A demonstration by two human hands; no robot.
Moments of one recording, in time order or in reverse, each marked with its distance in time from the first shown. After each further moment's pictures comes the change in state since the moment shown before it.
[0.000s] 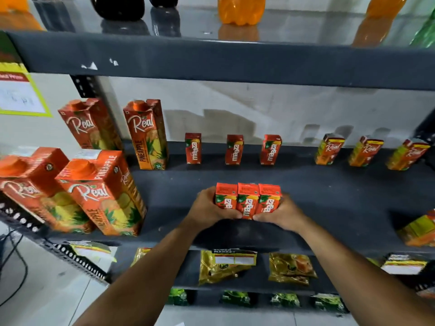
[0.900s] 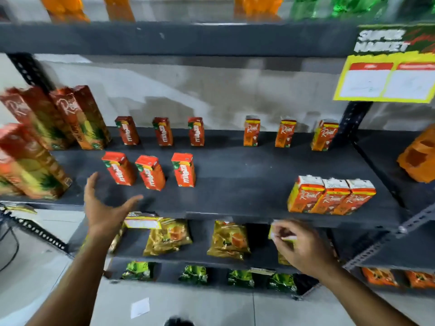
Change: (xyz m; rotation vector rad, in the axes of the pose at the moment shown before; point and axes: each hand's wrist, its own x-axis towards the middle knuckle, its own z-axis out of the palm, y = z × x) left_hand -0.098 0.032 0.111 0.270 0.957 0.078; right_hand -0.191 0.136 -0.217 -0.277 0.151 -0.447
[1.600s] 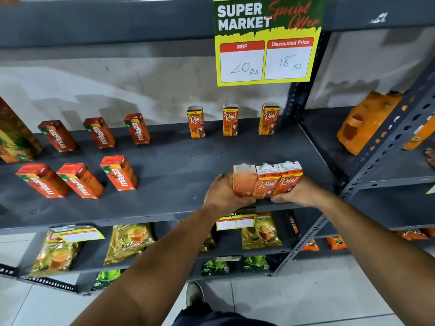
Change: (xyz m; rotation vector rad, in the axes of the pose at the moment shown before) left_hand -0.153 0.143 0.286 0.183 -0.959 0.110; right_hand 0.055 0.111 -0.132 0.030 -0.241 0.541
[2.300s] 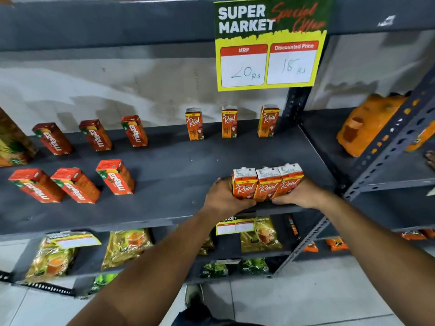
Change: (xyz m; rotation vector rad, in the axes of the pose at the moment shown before) left_hand -0.002 0.008 -0.008 -0.075 -0.010 -0.053; right_hand -0.001 -0.015 -0.003 -0.023 0.051 0.008
